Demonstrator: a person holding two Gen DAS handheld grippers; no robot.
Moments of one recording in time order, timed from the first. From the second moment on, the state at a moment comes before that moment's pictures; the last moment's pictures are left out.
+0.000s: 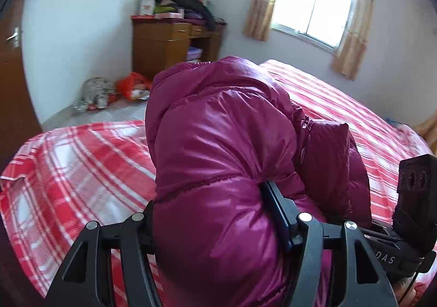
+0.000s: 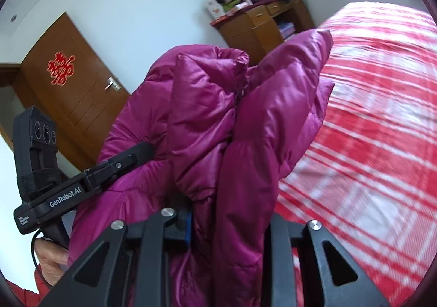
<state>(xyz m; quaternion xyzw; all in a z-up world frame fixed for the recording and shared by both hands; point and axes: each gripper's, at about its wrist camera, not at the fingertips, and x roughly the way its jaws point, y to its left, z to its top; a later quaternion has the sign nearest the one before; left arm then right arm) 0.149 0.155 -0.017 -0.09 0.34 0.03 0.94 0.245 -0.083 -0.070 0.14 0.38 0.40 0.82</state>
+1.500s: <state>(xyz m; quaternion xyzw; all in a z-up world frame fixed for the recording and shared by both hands) 0.213 0.185 -0.093 0.01 0.37 0.14 0.92 0.305 -0.026 -0.118 0.09 0.42 0.30 0.85</state>
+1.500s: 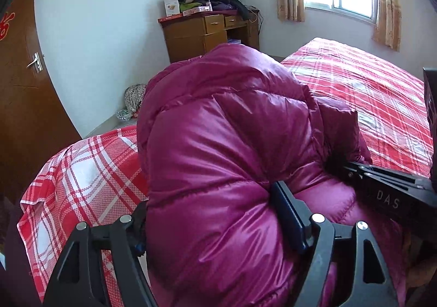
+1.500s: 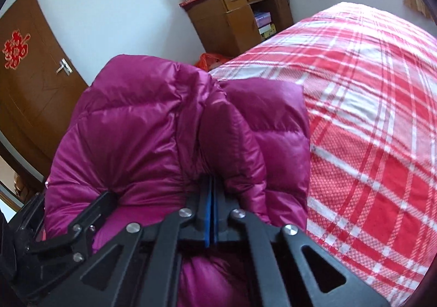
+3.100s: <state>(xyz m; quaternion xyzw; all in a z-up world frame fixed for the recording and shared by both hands) -0.029 0.158 -0.020 0.01 0.37 0.17 0.91 0.013 -0.091 -0.004 0.00 0.25 0.20 0.95</state>
